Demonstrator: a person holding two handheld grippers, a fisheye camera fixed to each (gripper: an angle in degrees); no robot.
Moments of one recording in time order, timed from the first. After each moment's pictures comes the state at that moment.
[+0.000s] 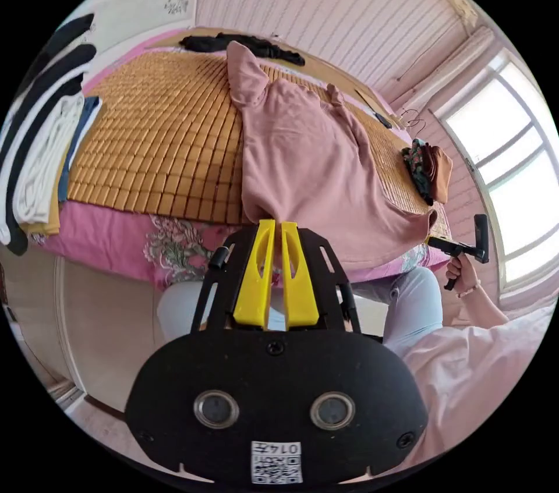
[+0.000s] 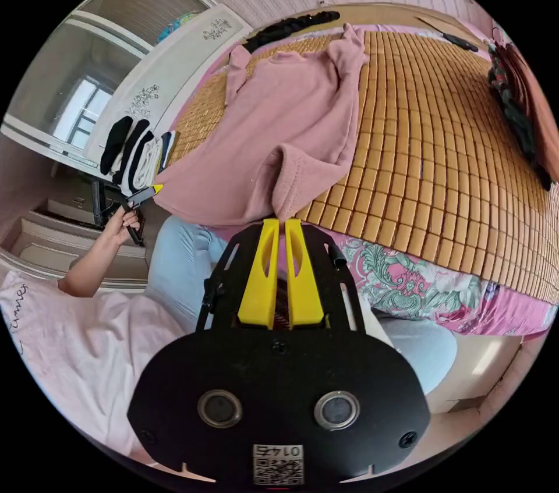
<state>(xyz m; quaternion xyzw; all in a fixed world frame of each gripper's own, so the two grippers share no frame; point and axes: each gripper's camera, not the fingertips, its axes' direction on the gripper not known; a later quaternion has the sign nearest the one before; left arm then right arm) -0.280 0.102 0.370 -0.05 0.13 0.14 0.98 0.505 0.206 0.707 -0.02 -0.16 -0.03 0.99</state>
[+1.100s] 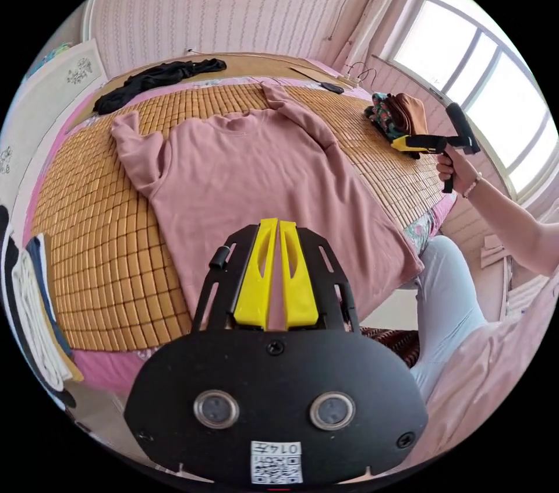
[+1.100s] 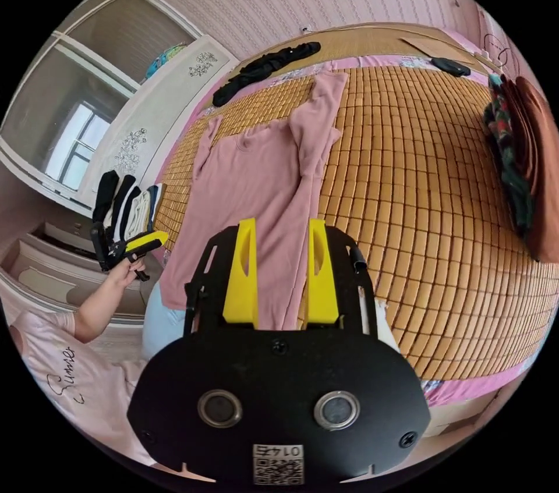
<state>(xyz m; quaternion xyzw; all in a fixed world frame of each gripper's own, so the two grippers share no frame) -0.119 0.032 0.427 -0.03 0.14 0.35 0.93 0.545 -0.028 0.680 0.07 -0.14 -0.02 0.99</state>
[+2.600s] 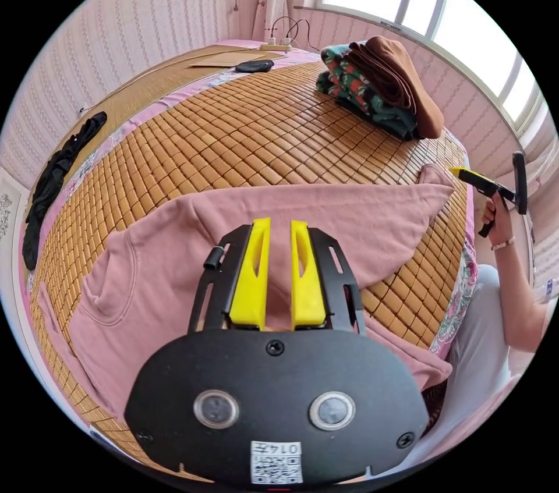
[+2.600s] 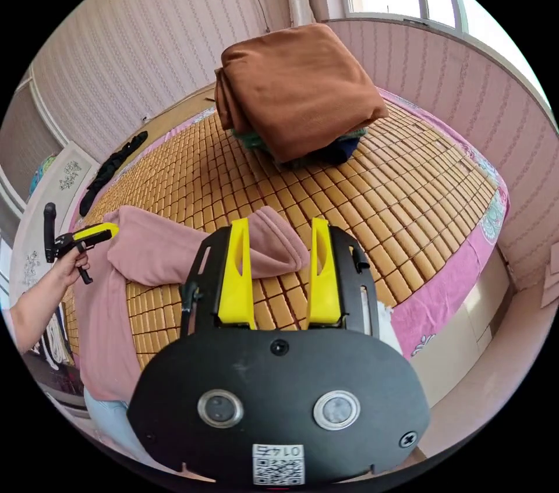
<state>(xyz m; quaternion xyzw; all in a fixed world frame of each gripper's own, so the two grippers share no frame) 0.304 -0.024 0.632 -0.06 0.14 0.52 0.84 0.788 0.171 0.732 0.23 0.07 0.27 0.93</state>
